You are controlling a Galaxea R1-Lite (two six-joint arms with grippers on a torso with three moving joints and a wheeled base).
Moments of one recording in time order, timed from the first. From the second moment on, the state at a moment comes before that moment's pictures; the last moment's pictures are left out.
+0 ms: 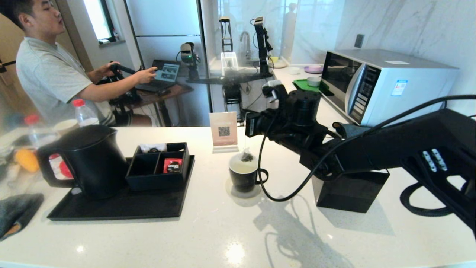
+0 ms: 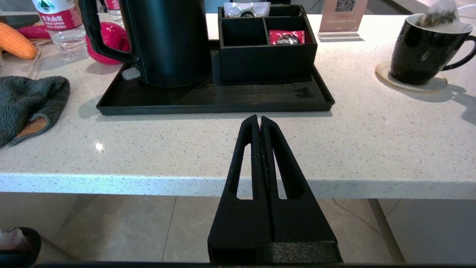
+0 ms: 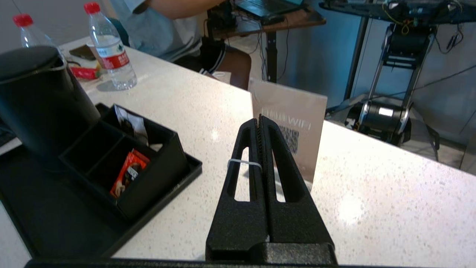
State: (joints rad) left arm 0.00 0.00 0.00 0.00 0.02 -0.02; right arm 0.61 2.22 -1.49 -0.80 0.09 0.07
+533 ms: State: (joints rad) left arm 0.00 0.00 0.00 0.00 0.02 -0.02; right arm 0.65 2.27 -1.24 -1.02 0.10 0.08
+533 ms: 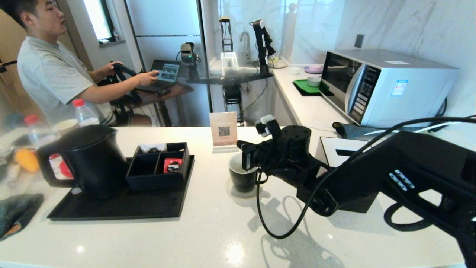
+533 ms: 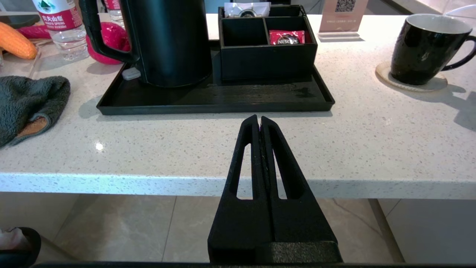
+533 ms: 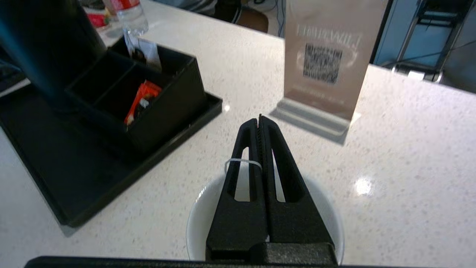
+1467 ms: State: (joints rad) left arm 0.00 0.00 0.00 0.00 0.02 -0.02; right arm 0.63 2.17 -1.27 -0.94 0.09 0.09
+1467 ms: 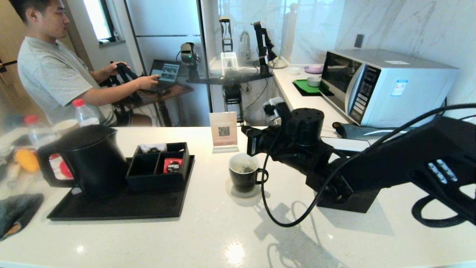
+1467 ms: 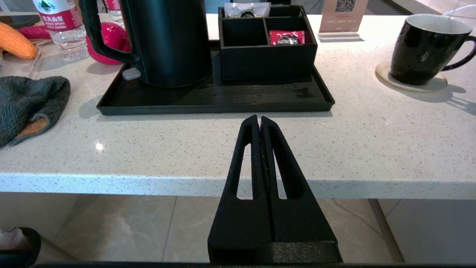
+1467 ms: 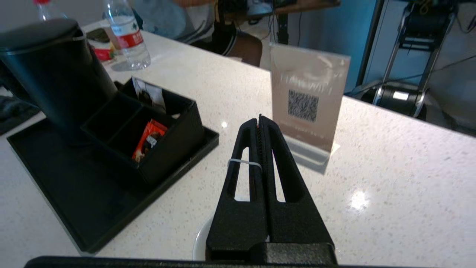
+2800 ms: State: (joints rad) left arm 0.00 0.00 0.00 0.00 0.02 -0.02; right arm 0.62 2.07 -1.26 -0.90 -0.10 0.13
